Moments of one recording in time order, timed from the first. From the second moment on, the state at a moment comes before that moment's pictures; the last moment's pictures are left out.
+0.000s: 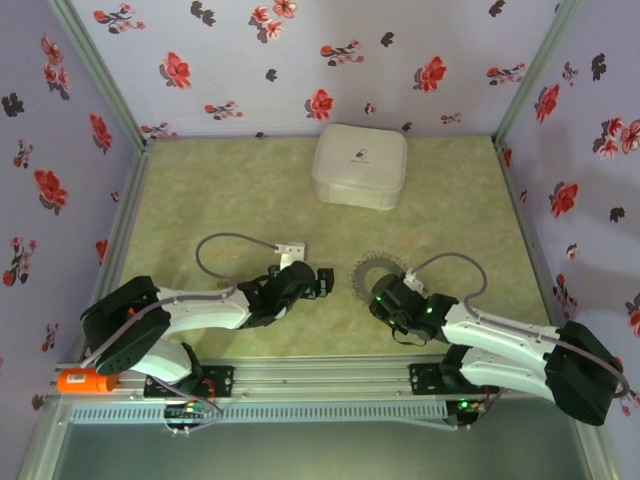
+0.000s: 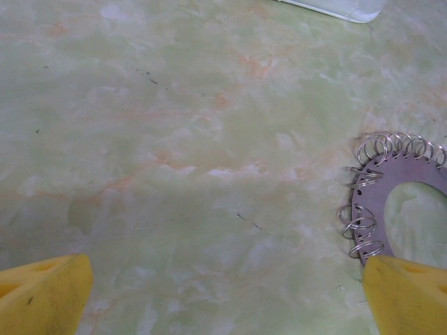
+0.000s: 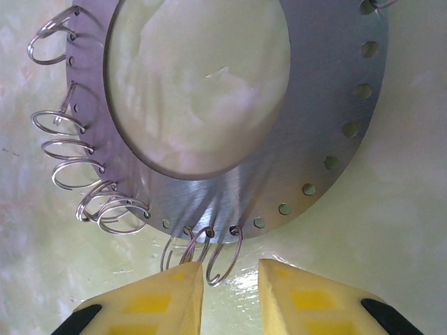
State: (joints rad) left arm -1.08 1.46 0.61 0.14 -0.47 -0.76; right arm 0.92 1.01 0.38 -0.42 0.17 1.40
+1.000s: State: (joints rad) left arm -1.08 1.46 0.61 0.14 -0.47 -0.76; right arm 0.89 1.04 0.38 -0.40 0.15 1.39
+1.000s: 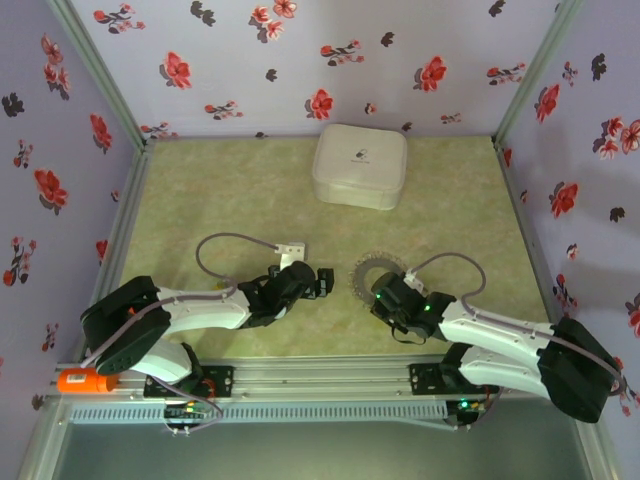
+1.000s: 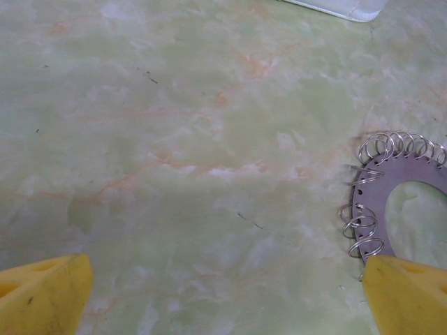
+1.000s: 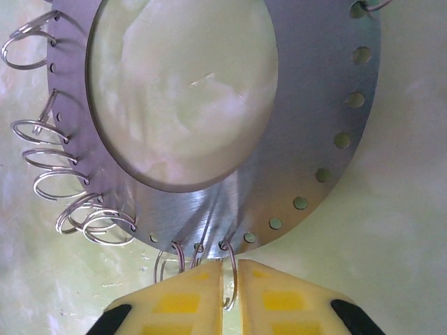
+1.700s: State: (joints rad) left arm -1.06 1.39 0.61 0.13 -0.46 -0.71; right arm 0.82 0.90 0.52 -0.60 0.16 1.03
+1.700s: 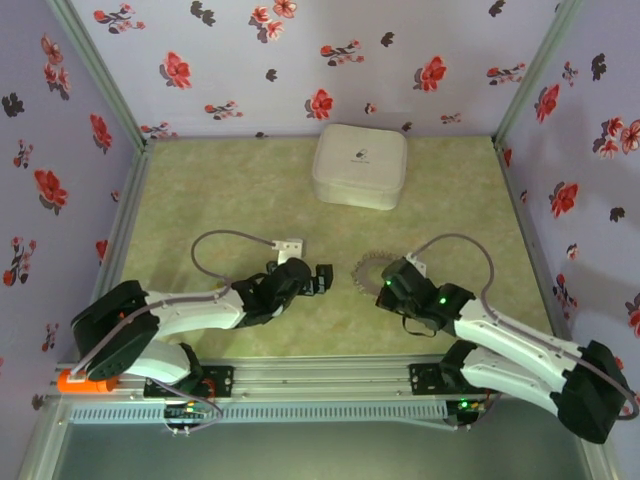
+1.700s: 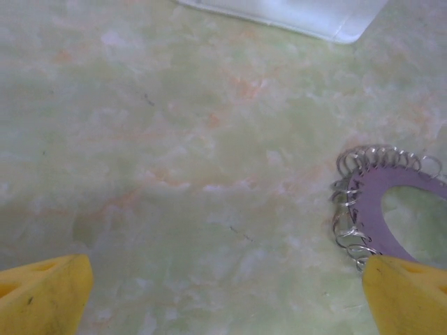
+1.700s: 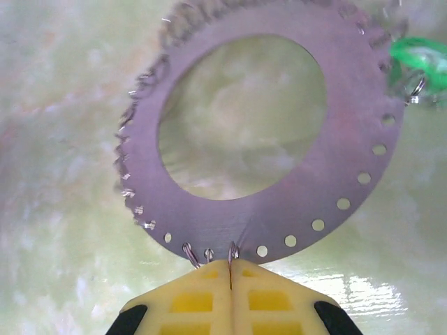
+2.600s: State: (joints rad) left arm -0.97 1.00 0.62 0.12 -0.25 0.24; right arm 0.81 0.91 0.87 -0.71 -0.06 0.10
